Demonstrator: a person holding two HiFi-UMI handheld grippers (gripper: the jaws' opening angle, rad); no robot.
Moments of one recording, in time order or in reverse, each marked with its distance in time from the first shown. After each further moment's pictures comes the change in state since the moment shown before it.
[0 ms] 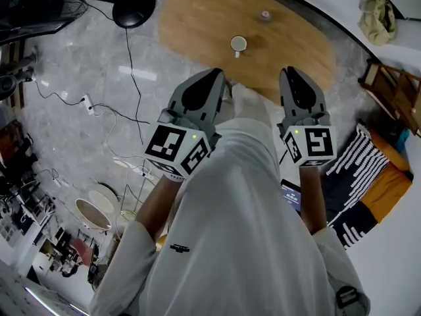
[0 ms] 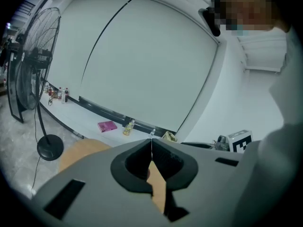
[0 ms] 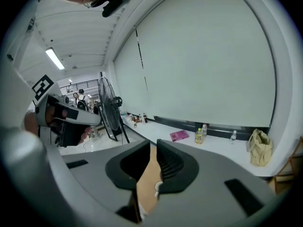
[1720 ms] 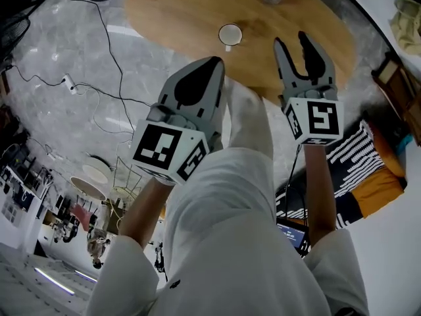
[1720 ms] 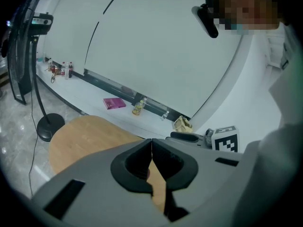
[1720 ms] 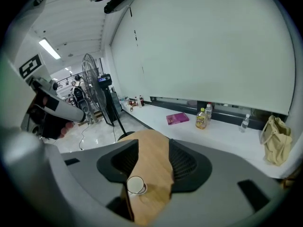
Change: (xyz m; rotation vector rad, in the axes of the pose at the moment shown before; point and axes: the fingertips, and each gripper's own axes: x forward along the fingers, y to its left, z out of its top) left arm 0.162 0.088 -0.095 -0.108 0.207 0.085; right arm 0.180 -0.109 -0.118 -0.025 0.158 0.044
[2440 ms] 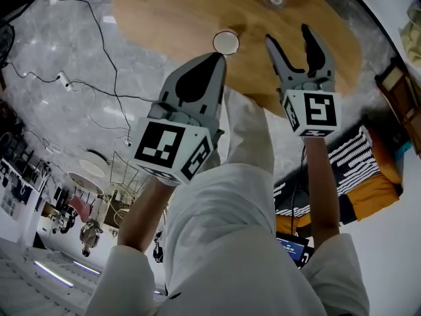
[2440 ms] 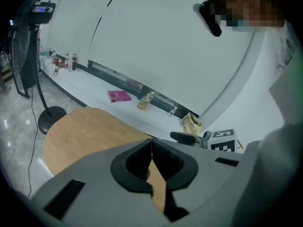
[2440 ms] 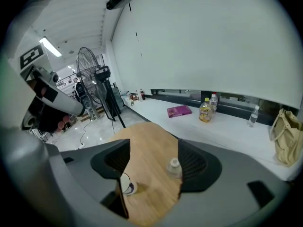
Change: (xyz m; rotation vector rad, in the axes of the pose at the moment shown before) left arm 0.069 0.029 -0.017 -0.047 0.053 0.058; right arm 0.068 -0.034 -0.044 -0.013 0.046 0.051
